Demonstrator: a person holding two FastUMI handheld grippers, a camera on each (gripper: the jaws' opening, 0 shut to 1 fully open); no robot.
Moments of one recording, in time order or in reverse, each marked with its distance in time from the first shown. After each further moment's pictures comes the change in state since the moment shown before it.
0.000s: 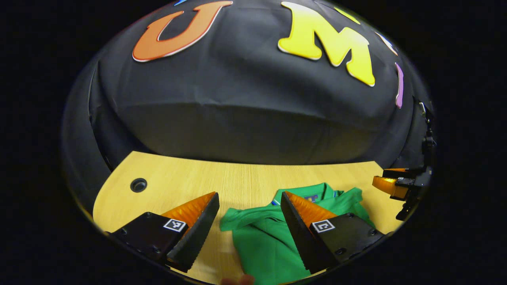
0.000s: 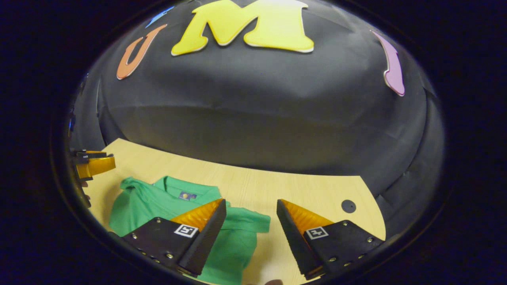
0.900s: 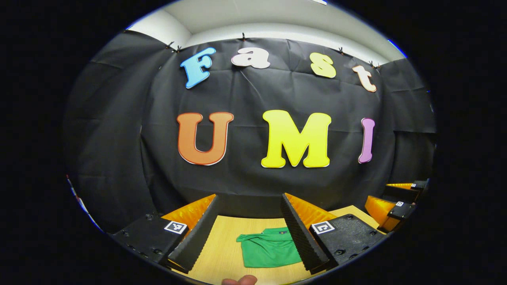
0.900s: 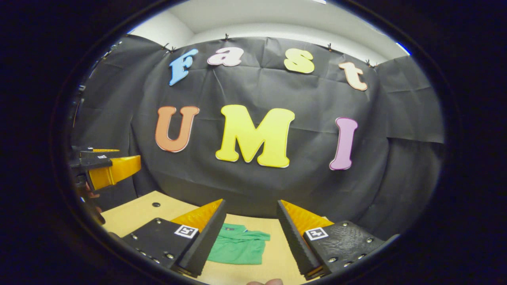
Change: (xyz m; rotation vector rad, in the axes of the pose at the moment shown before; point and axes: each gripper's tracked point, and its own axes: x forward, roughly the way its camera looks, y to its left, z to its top) left arm -0.320 -0.072 0.134 0.054 -0.485 0.138; right arm -0.358 0.063 0.092 0.025 -0.458 -0.006
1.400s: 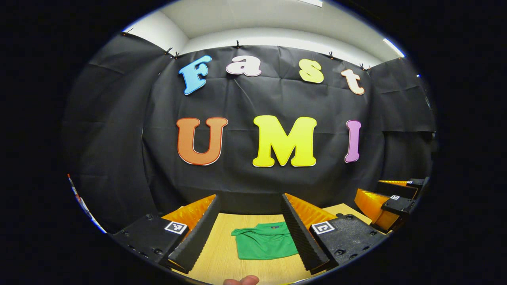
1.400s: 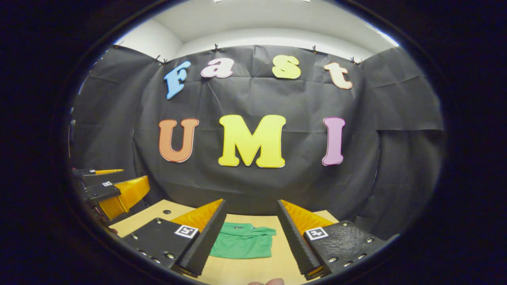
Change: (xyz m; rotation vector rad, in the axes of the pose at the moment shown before) left arm -0.056 -0.024 -0.001 0.028 -0.016 -0.033; right arm -0.052 -0.001 0.008 0.058 -0.037 -0.015
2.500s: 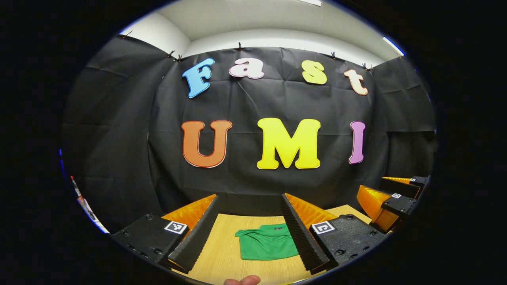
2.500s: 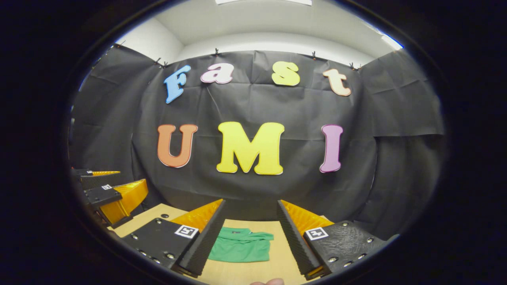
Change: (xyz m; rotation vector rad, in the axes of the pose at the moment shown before) left arm -0.004 -0.001 0.005 0.002 -0.006 0.052; right arm -0.001 -0.001 0.016 -0.002 -0.039 -0.021
